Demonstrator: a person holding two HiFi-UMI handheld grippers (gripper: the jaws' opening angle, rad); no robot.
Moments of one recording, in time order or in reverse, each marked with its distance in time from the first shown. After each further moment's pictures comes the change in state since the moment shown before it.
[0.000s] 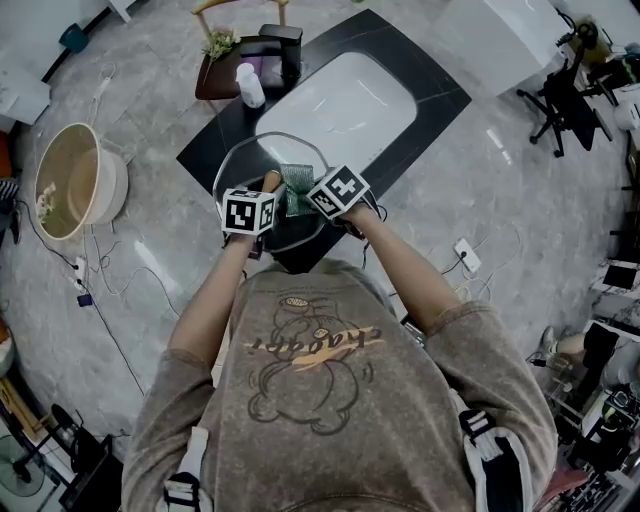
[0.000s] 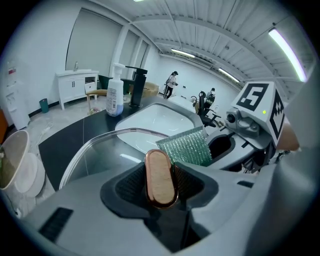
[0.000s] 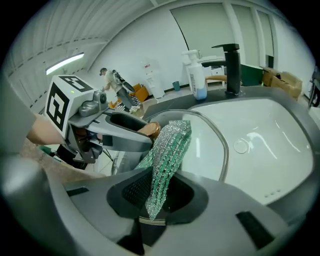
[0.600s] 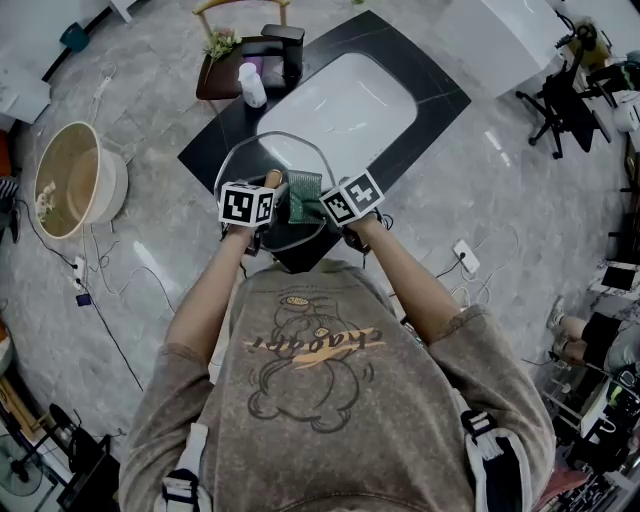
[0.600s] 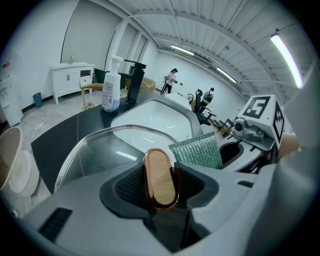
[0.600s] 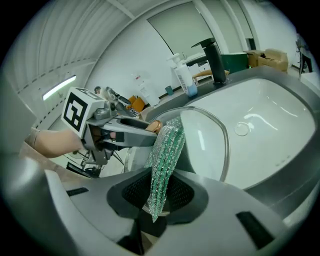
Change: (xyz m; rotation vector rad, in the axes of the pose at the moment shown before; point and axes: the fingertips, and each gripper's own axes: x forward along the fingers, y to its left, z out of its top) left arm 0.005 -0.002 -0.001 -0.017 0.051 -0.071; right arm -0.014 0.014 -0.016 0.189 -0.080 0.076
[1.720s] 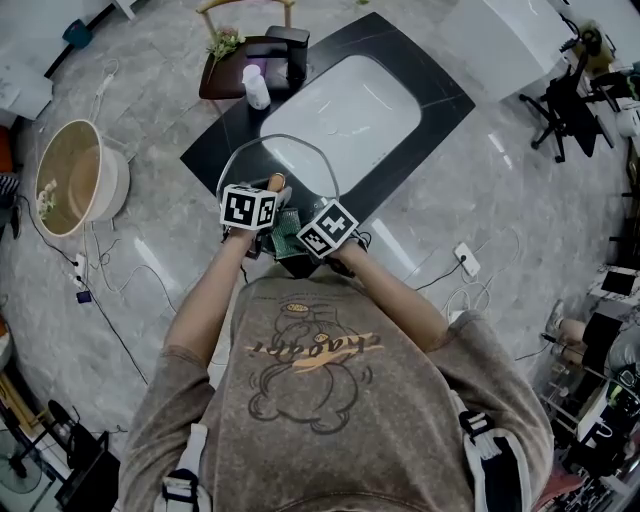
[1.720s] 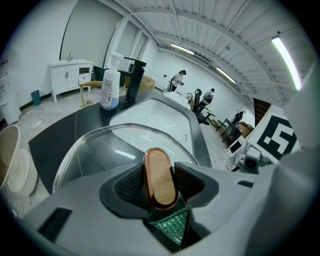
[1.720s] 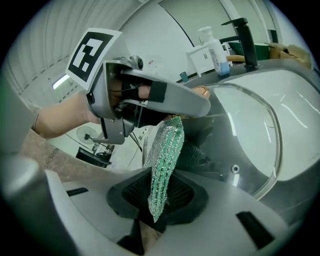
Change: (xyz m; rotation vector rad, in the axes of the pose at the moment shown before) left arm 0.001 -0.001 0.002 0.007 0.012 -0.023; right arm 0.049 0.062 -0.040 -0.092 0.141 0.116
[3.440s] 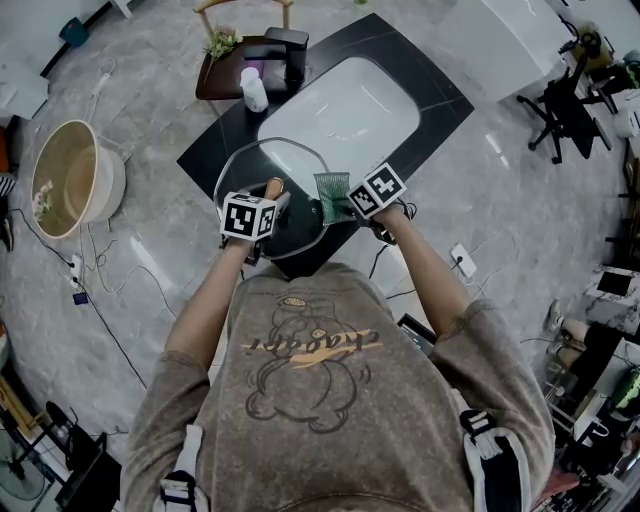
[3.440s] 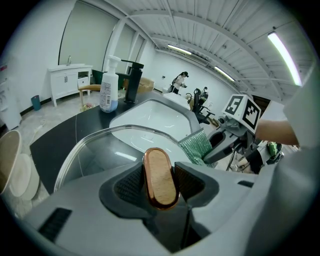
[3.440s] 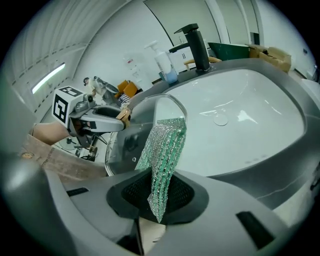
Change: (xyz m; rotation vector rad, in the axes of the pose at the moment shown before) left arm 0.002 0.002 -0.004 0.026 -0.009 0.020; right arm -0.089 -0.129 -0.011 0.111 0.041 -0.180
